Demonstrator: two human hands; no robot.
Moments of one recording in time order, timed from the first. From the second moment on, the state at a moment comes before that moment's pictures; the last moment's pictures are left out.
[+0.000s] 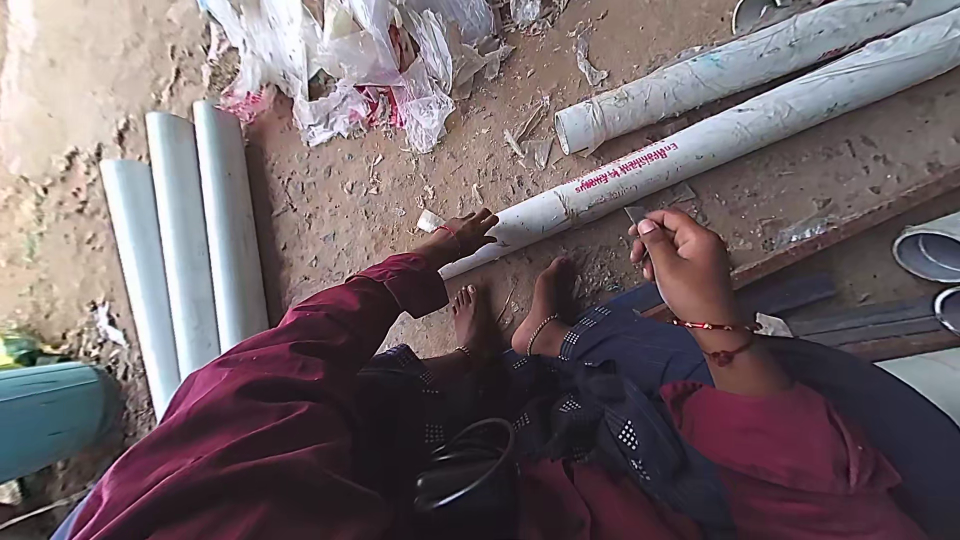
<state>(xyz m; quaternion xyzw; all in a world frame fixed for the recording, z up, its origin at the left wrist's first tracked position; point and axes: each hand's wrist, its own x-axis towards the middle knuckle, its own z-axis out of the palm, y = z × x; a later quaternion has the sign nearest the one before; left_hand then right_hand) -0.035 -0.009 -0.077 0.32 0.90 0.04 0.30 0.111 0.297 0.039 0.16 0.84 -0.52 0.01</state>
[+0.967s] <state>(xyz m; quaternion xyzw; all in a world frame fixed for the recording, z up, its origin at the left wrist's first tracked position) -0.015 0.011 -0.071 0.43 0.87 -0.03 0.23 0.112 0.295 0.037 0.15 0.85 -0.51 0.02</state>
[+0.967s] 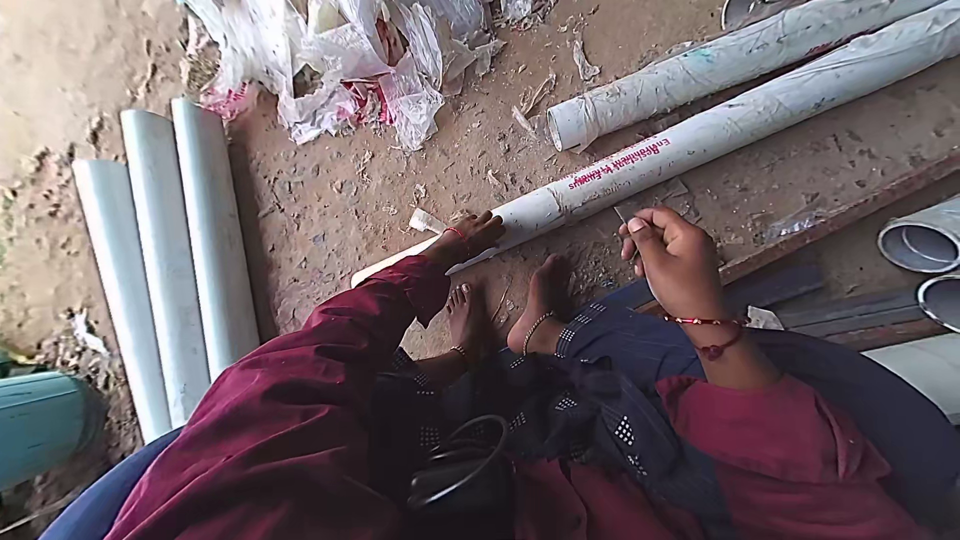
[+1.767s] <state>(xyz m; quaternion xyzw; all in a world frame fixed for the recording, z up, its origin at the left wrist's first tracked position) -0.040 0.025 -0.103 0.41 0.88 0.08 0.21 0.111 0.293 0.033 0.14 0.85 -0.51 0.03</state>
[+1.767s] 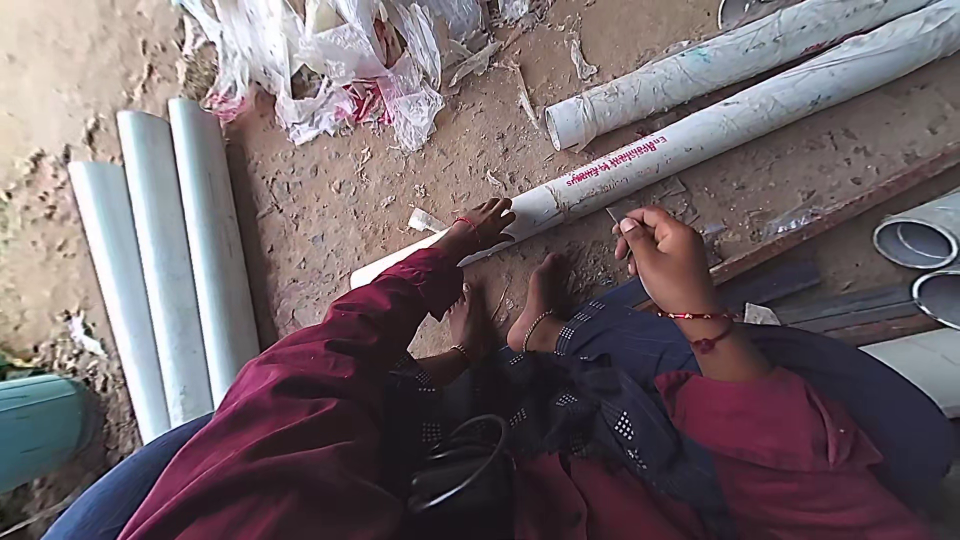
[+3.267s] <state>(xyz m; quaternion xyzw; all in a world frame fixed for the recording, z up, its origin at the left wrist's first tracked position) -0.019 0.032 -0.132 0.27 0.93 0.22 0.11 0.113 0.290 0.031 0.14 0.86 -0.48 0.03</state>
